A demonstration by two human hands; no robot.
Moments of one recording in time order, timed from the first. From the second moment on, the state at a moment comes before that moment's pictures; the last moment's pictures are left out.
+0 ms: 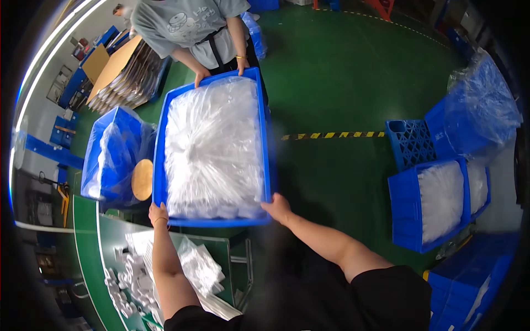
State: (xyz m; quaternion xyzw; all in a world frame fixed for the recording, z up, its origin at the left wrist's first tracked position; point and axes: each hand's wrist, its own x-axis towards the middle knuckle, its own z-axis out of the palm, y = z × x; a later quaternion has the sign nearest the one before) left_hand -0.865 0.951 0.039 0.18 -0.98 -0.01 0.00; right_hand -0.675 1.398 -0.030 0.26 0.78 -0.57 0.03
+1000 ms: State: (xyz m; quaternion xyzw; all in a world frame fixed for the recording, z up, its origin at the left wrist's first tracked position) left_hand -0.886 0.890 0.043 0.01 -0.96 -0.26 -0.06; right_hand -0.701 1.485 0.114 0.35 0.82 -0.46 0.01
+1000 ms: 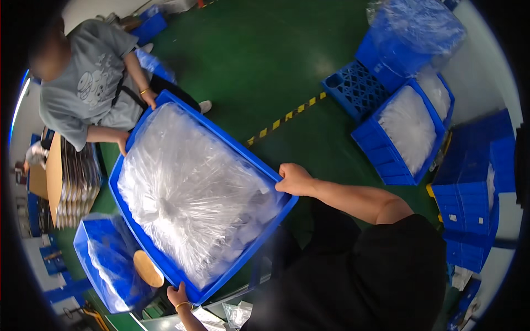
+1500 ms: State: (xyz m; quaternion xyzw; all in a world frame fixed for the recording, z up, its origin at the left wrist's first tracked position) left_hand -0.943 0.856 -0.110 -0.07 -0.89 -0.43 -0.12; right_hand -0.701 1.425 0.122 0.36 0.89 -0.26 -0.08
